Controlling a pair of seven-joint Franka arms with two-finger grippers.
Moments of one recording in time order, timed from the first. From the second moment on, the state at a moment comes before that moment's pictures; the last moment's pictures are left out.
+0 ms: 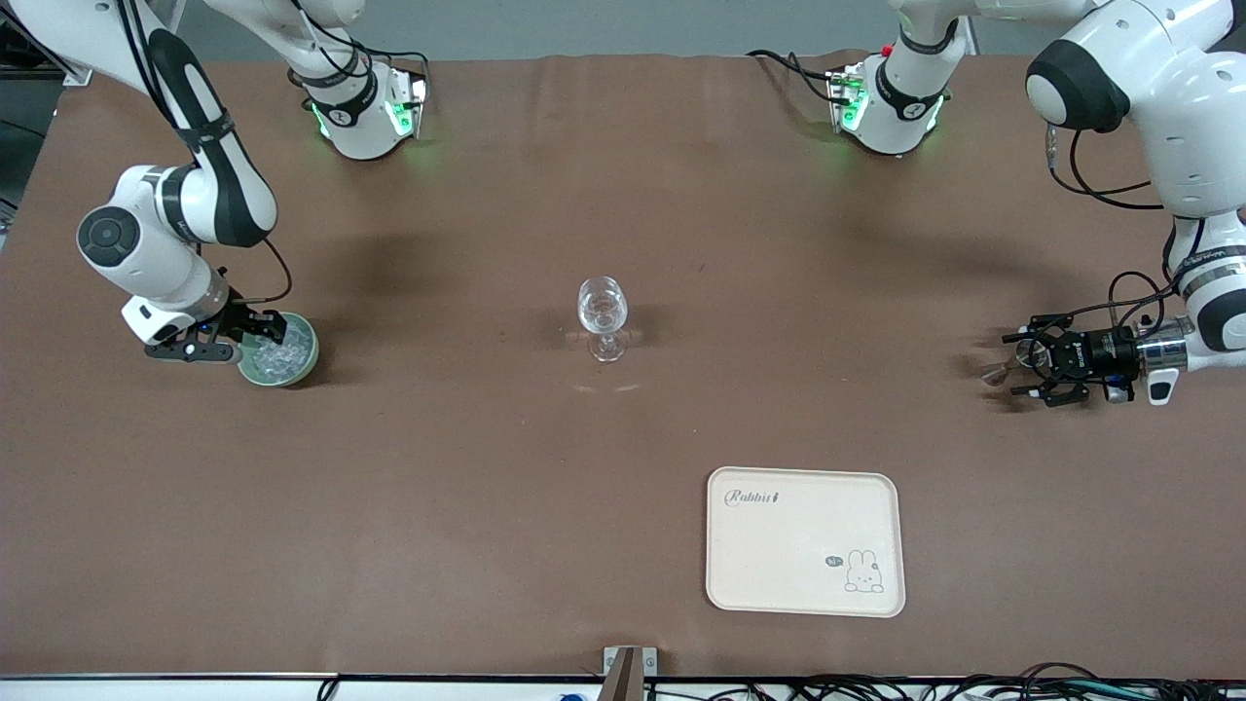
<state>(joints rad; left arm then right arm) 0.02 0.89 0.63 -1.69 -1.16 1.43 -0.35 -0.16 0.17 -0.02 -2.43 -0.16 2.59 -0.01</state>
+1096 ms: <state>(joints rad) 0.05 0.90 0.63 -1.73 -1.26 1.37 -0.34 -0.16 0.20 -0.02 -2.43 -0.16 2.60 -0.01</state>
